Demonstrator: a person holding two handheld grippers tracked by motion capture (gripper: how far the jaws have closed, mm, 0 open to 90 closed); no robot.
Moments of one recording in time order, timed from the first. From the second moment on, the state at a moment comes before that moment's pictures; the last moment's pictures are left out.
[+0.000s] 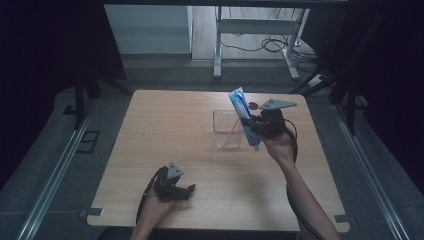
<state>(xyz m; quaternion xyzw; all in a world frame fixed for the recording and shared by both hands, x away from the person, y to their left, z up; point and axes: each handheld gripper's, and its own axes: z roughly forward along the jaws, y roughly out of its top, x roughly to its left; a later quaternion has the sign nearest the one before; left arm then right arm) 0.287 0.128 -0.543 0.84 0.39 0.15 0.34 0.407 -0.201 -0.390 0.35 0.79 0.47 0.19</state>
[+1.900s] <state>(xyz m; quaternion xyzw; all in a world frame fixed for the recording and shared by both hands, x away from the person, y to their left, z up) 0.287 0.128 -0.543 0.84 0.39 0.15 0.34 0.460 -0.159 -0.383 0.35 0.76 0.51 0.21</state>
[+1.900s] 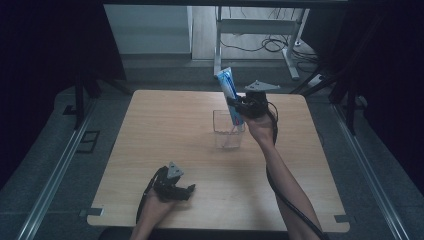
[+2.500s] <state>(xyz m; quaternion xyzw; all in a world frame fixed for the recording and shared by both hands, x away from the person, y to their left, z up) 0.287 0.127 -0.543 0.84 0.39 0.14 0.34 0.467 -0.138 -0.413 0.35 0.76 0.51 0.20</state>
